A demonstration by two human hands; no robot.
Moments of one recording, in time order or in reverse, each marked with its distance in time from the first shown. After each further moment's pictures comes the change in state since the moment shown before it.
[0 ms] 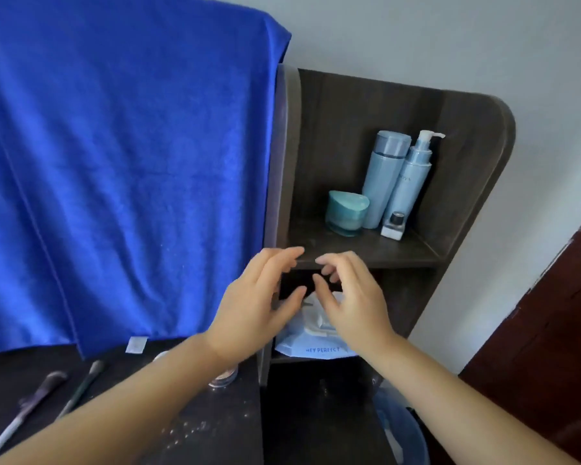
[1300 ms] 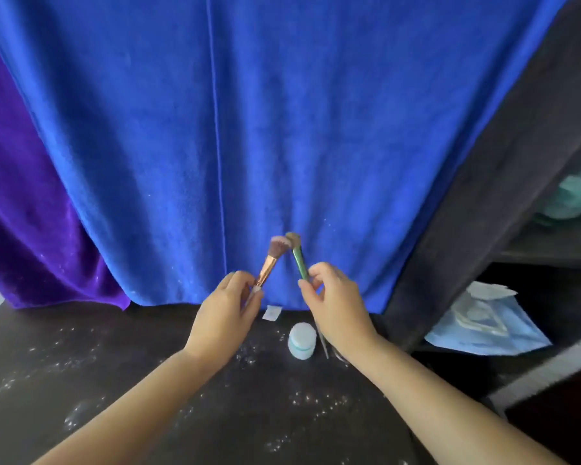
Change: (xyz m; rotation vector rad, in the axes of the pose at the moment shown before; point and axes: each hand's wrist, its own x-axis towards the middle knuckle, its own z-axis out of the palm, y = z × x) left_hand -0.129 -0.174 -0.161 0.161 -0.031 -0.664; right_hand 0.009 -0.163 0.213 0.170 -0.361 0.377
